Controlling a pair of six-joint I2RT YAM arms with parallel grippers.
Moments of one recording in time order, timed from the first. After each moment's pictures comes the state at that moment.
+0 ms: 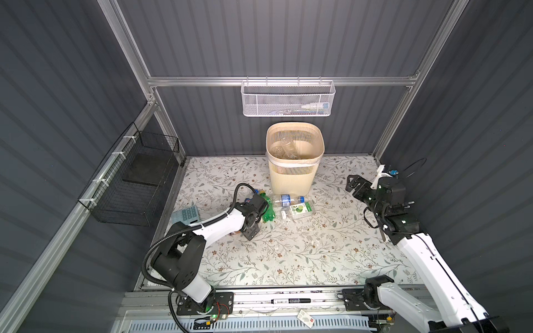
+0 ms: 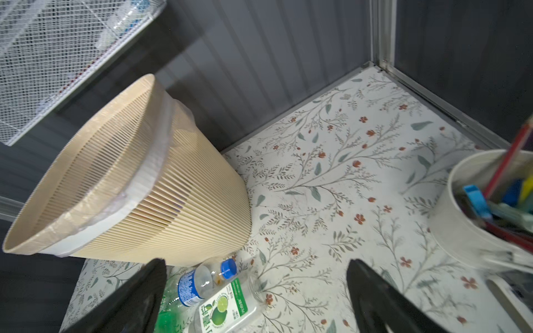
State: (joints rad) left arm -0.65 1.61 0.99 -0.74 -0.41 0.20; right arm 0.16 0.91 0.88 -0.37 0.14 0.60
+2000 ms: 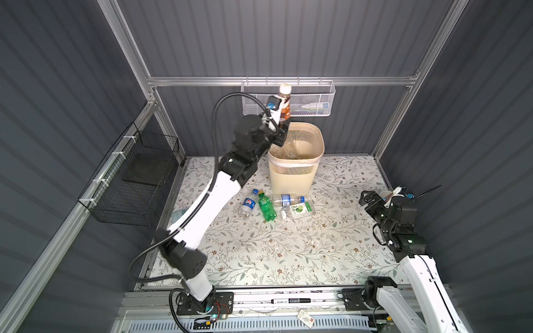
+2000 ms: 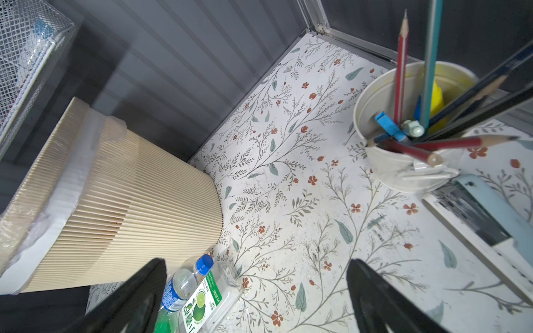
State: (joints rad) left arm -0.65 1.83 2.08 -0.27 -0.03 0.12; right arm -0.04 0.74 0.69 -0.40 0.02 0.73
